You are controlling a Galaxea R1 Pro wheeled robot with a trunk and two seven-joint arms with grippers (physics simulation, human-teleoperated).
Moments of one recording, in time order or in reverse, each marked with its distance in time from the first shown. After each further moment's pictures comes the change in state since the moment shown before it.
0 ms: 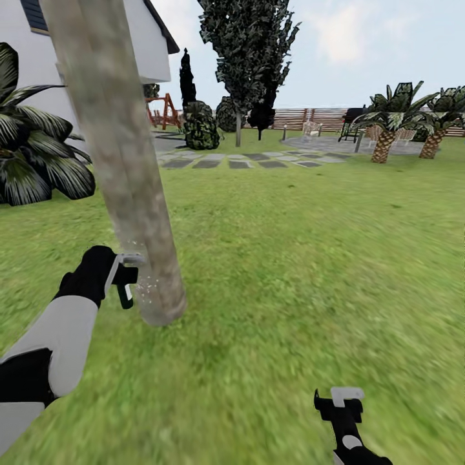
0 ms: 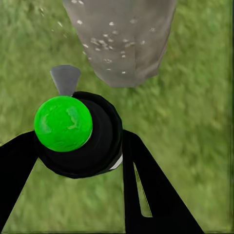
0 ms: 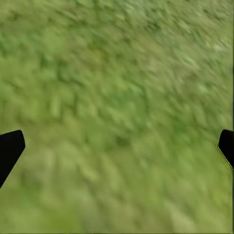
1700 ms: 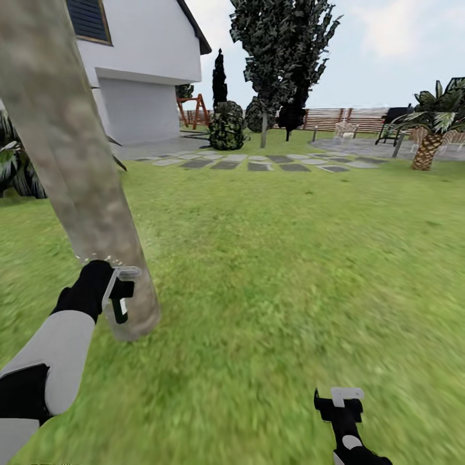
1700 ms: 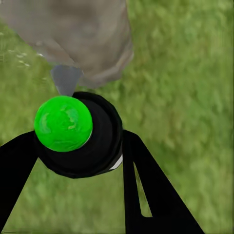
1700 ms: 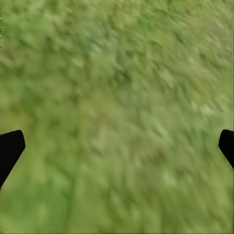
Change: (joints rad) left arm 0.077 0.012 0.014 -0.011 -0.005 -0.014 0.015; right arm 0.000 0.000 0.000 0.000 0.000 0.000 0.000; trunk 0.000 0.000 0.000
